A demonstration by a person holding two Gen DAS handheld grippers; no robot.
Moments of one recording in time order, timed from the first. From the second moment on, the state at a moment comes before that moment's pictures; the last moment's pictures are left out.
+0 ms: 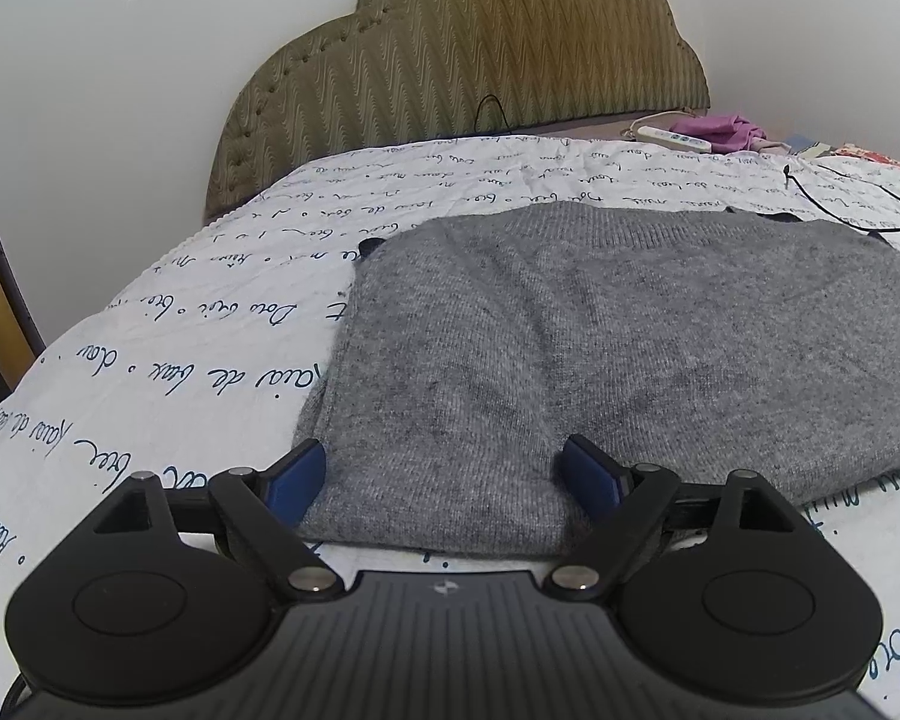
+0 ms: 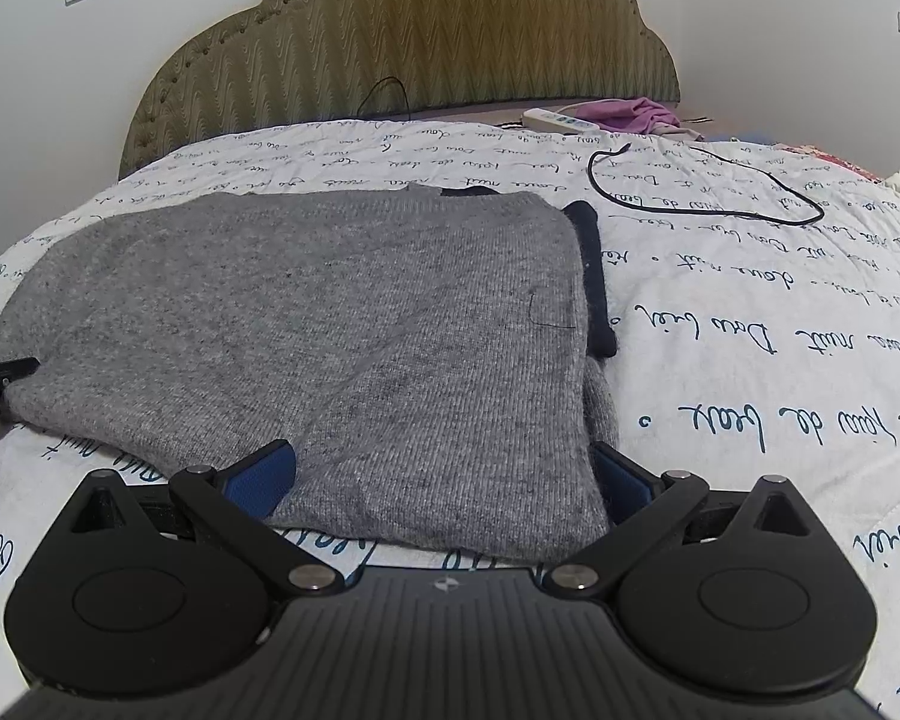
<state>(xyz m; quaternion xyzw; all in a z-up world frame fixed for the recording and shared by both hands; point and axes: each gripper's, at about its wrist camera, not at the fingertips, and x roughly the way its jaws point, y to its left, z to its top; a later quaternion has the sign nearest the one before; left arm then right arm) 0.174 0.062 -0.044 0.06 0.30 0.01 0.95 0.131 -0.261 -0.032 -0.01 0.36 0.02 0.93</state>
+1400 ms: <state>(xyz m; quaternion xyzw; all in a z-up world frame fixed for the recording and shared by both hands) 0.171 0.061 -0.038 0.09 0.31 0.02 0.95 0.123 -0.186 0.014 -0.09 0.32 0.06 0.94</state>
